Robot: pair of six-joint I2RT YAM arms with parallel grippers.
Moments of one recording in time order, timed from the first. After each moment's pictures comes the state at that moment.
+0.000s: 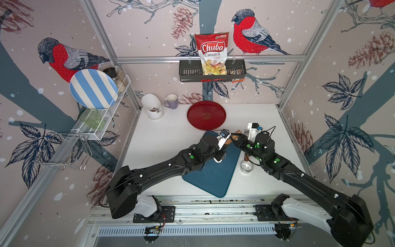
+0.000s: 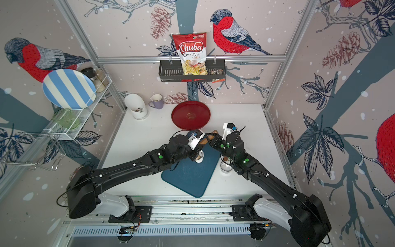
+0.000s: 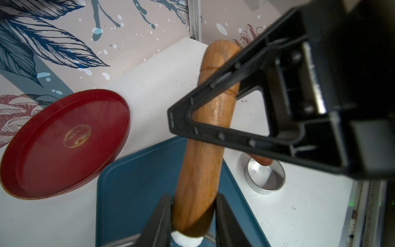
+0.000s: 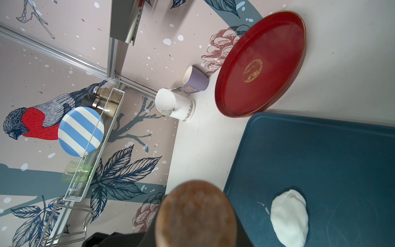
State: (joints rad) left arm -0.97 1.43 1.02 -0.04 -0.10 0.01; right arm 0.63 1.04 0.66 0.12 -0.11 0.97
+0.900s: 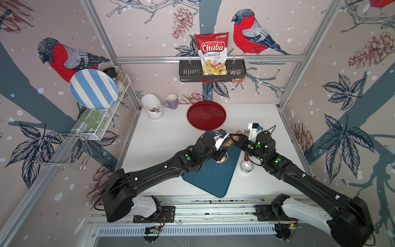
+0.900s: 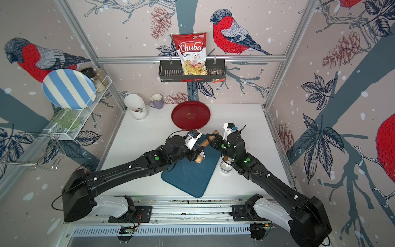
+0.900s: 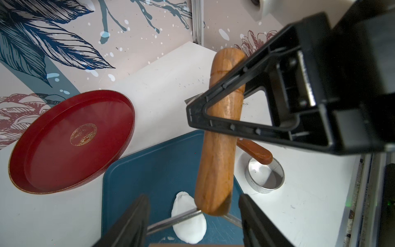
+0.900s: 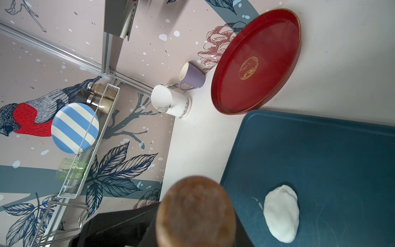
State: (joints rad) left arm -0.97 1.39 0.99 -0.05 -0.12 0.00; right arm 0.62 1.04 0.67 0.08 -0.13 0.95
